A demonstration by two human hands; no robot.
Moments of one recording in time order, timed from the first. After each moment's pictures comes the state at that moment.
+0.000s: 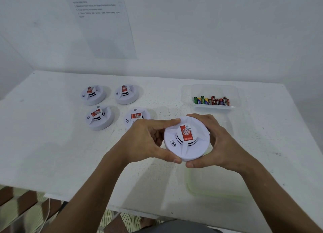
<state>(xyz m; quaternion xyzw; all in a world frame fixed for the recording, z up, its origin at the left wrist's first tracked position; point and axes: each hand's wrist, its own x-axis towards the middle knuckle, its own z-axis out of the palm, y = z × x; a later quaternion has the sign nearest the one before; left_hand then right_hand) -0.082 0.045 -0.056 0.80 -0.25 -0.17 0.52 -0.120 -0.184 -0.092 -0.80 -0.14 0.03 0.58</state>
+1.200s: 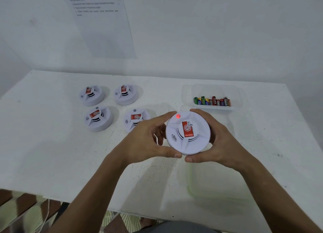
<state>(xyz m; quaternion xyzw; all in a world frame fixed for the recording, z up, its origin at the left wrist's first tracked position) -0.067 0.046 -0.065 0.82 -0.28 -0.16 0.48 -0.107 -0.185 -0.095 -0.80 -0.12 0.04 0.59</state>
